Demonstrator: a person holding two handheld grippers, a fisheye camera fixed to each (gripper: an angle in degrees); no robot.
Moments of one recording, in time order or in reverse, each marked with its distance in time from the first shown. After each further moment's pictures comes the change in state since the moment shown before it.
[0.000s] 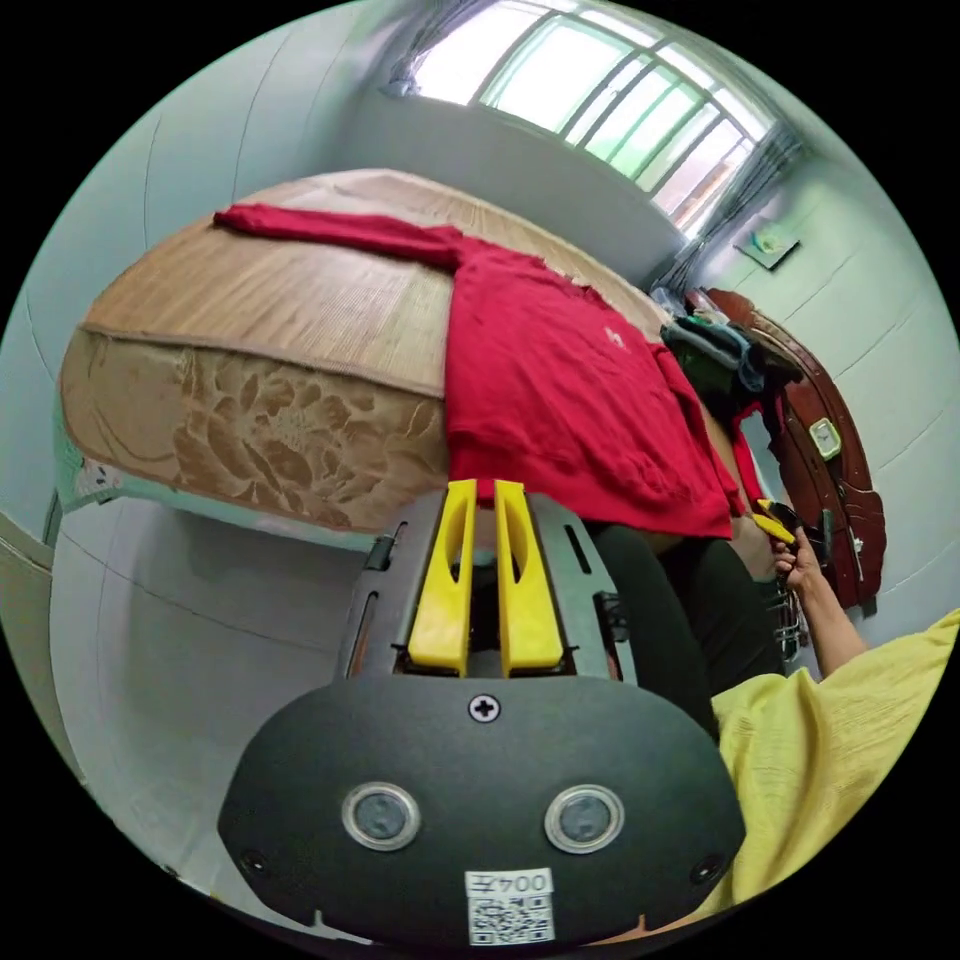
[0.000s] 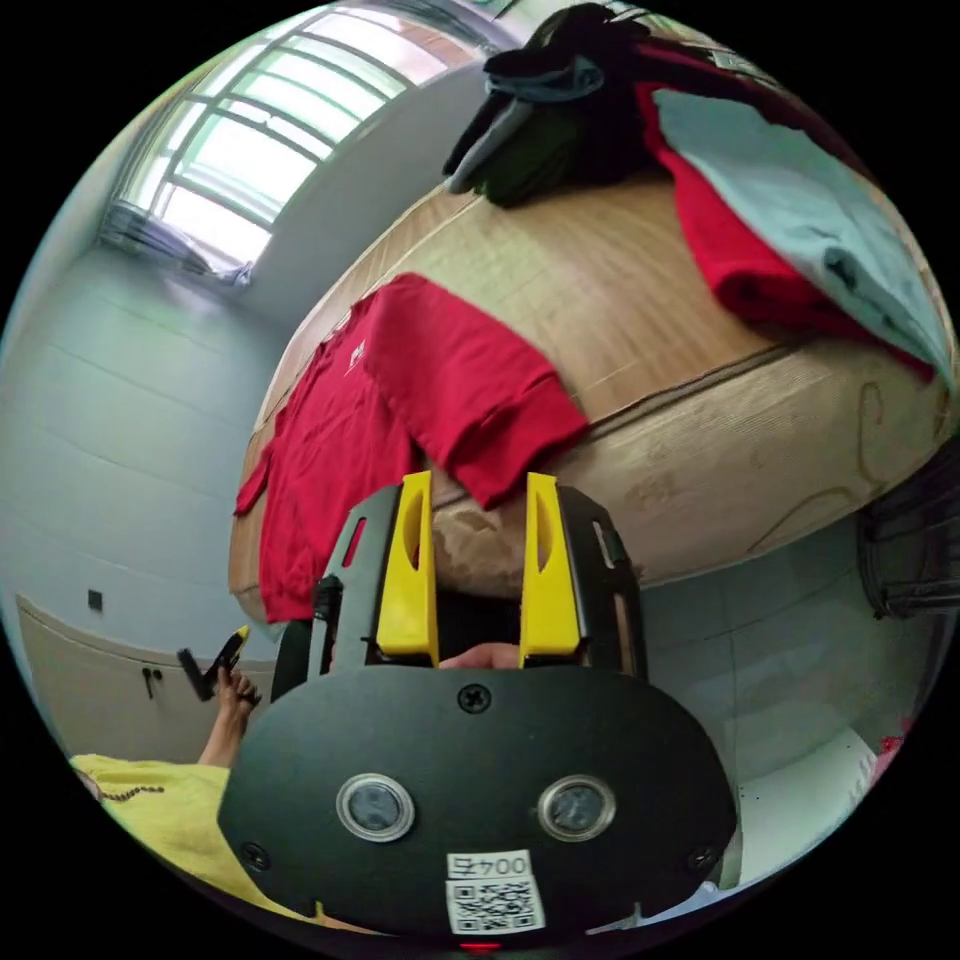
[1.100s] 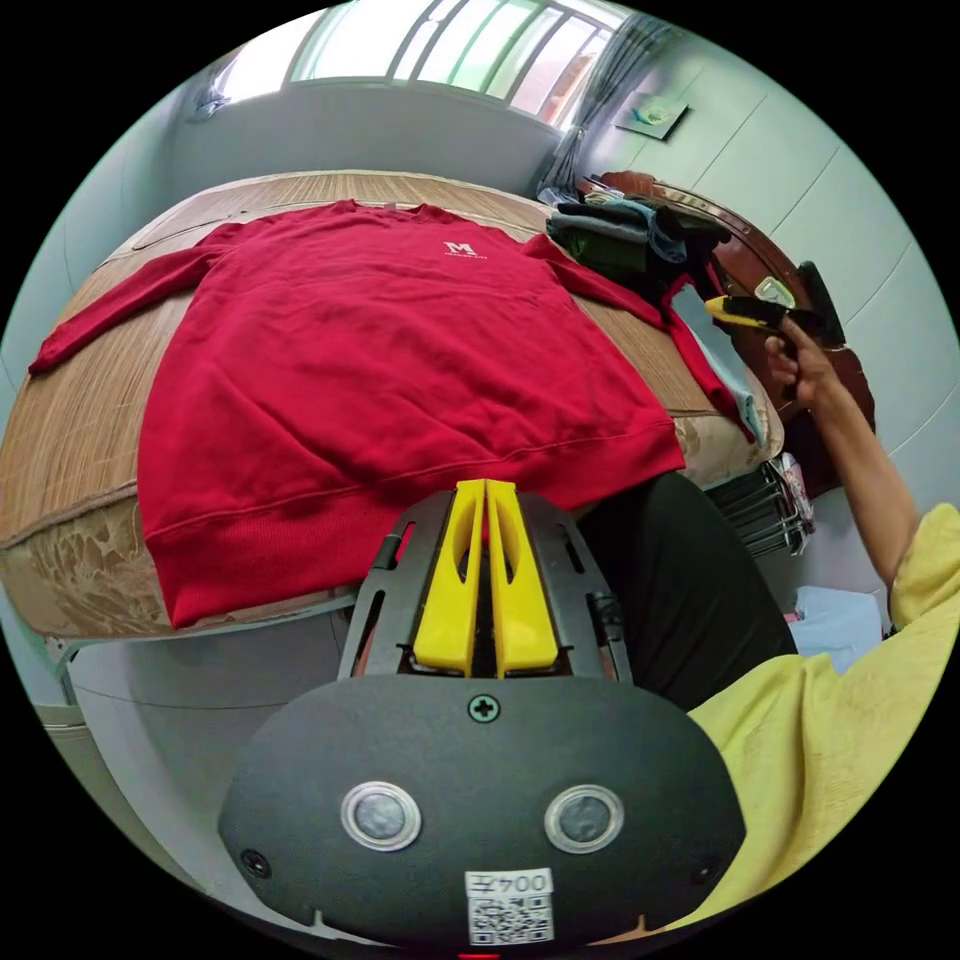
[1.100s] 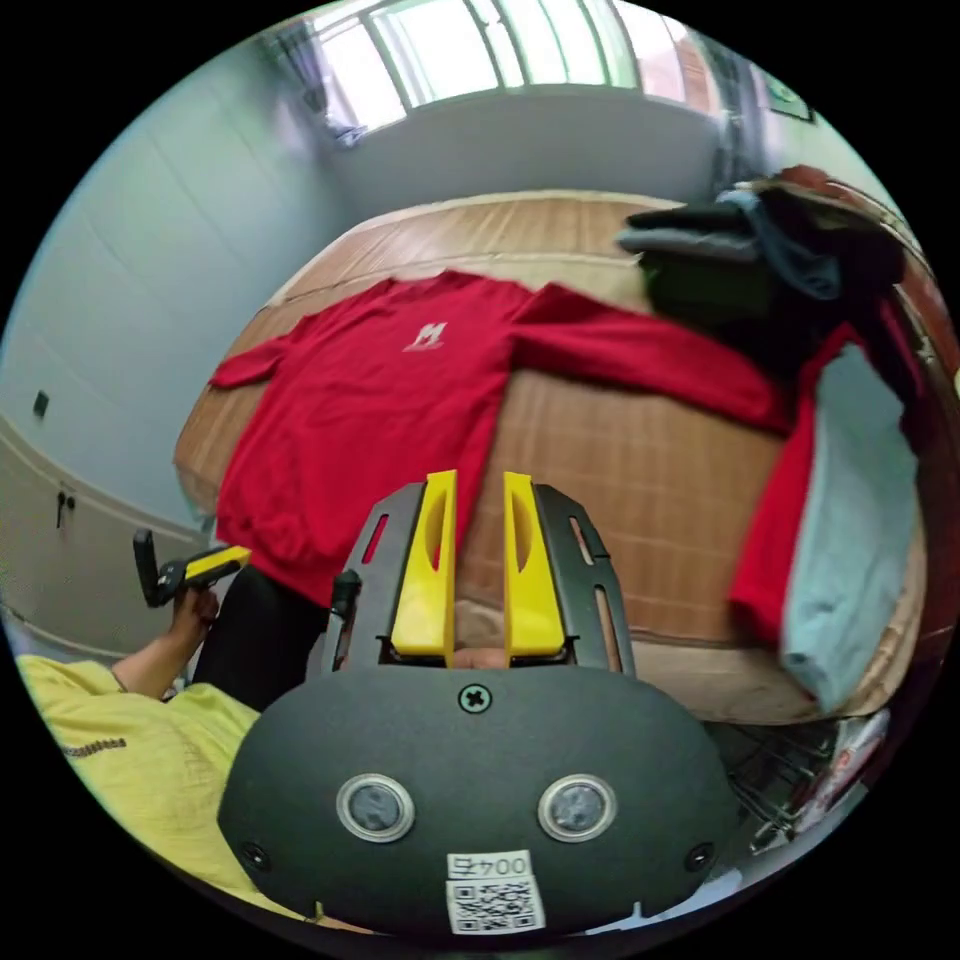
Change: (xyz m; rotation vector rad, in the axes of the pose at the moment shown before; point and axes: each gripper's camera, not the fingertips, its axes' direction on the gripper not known) left arm 0.202 0.000 0.158 -0.202 0.065 0.304; right arm -0.189 -0.025 0.084 -0.192 0.091 -0.510
